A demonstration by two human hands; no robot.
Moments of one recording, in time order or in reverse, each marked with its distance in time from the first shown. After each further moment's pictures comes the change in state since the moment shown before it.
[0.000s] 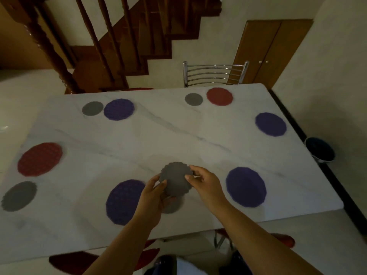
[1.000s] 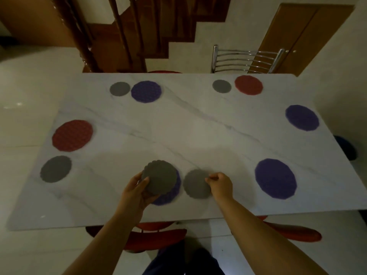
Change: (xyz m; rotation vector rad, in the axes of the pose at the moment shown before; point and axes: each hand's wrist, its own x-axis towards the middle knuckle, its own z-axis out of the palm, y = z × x) left_hand -0.023 0.041 -0.138 -0.038 0.134 0.015; right_hand 0.008 0.047 0.085 -0.238 0.217 0.438
